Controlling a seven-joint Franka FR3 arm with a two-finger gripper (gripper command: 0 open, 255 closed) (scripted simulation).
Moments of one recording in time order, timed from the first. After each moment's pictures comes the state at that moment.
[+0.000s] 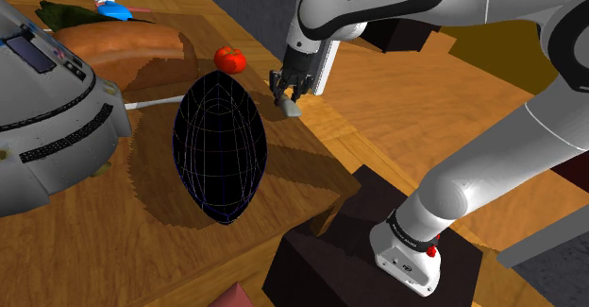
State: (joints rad) arm -0.18 -0.18 0.29 -2.24 0.20 2.05 0.33
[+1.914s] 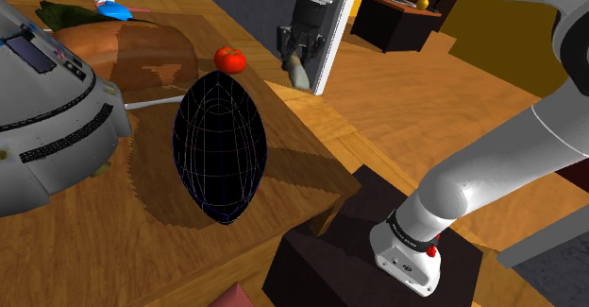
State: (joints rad) arm -0.19 -0.23 0.27 -1.99 0.19 1.75 0.36
